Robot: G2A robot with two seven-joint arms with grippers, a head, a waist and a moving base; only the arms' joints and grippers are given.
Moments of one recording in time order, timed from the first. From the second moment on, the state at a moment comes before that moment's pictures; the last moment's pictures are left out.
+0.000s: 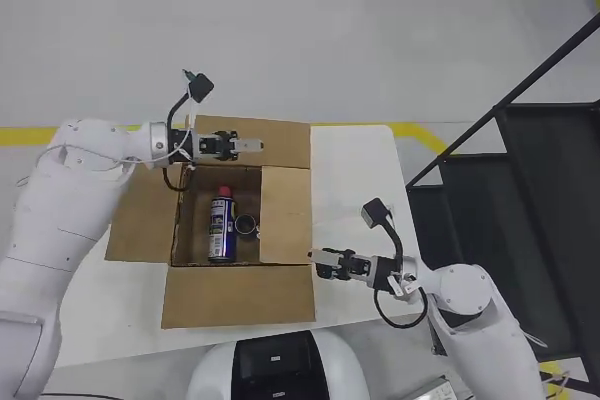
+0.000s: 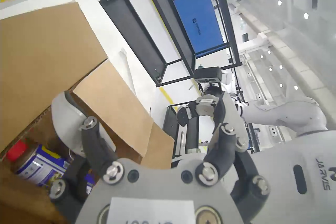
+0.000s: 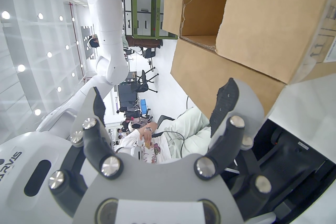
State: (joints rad) left arm 0.49 -1.13 -0.81 -1.09 -0.26 -0.40 -1.11; right arm -1.68 -1.17 1.48 -2.04 0.14 0.00 0.97
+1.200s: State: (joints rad) left arm 0.33 -1.40 -0.57 -0.62 -0.54 -0.43 -1.39; right arm -1.72 -1.13 1.46 -2.10 0.16 -0.05 0.95
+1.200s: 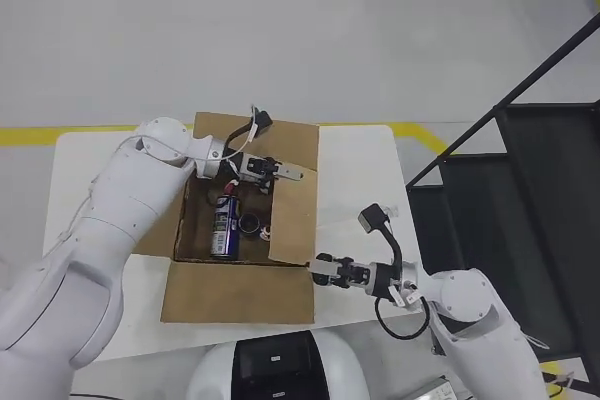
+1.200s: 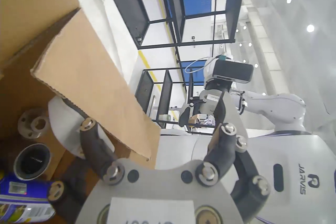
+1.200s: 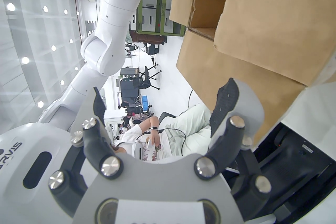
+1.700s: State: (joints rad) left arm 0.31 -1.49 -0.52 -0.65 -0.64 -0.40 -1.42; right arm -1.87 -1.11 1.62 -2.21 0.24 -0.12 0.93
